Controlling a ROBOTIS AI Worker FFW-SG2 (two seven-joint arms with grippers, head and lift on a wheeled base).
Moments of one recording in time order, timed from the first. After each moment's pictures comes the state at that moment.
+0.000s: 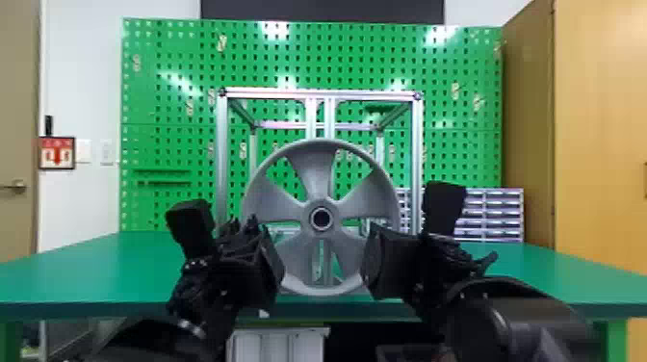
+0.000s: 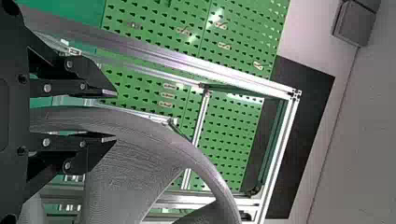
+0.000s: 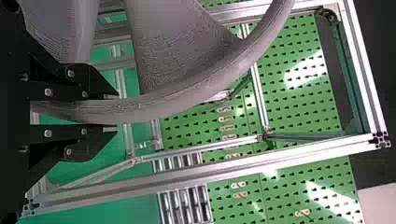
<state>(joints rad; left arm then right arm) -0.86 0.14 -0.34 -1.31 0.49 0.03 0.26 -0.87 0.00 0.14 -1.51 -0.37 0.62 -0.31</state>
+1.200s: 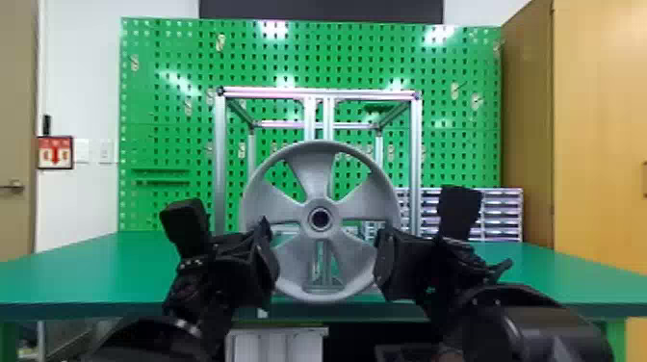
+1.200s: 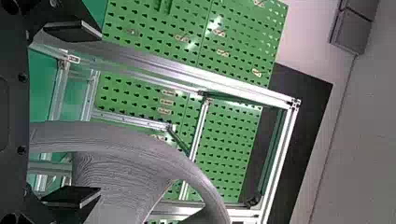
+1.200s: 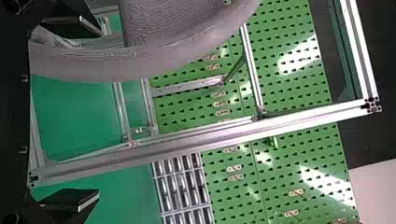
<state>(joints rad) -0.86 0.14 -0.36 -1.32 0.50 0.03 0.27 -0.85 0.00 0.13 -1.52 -0.38 0.58 -0.31</state>
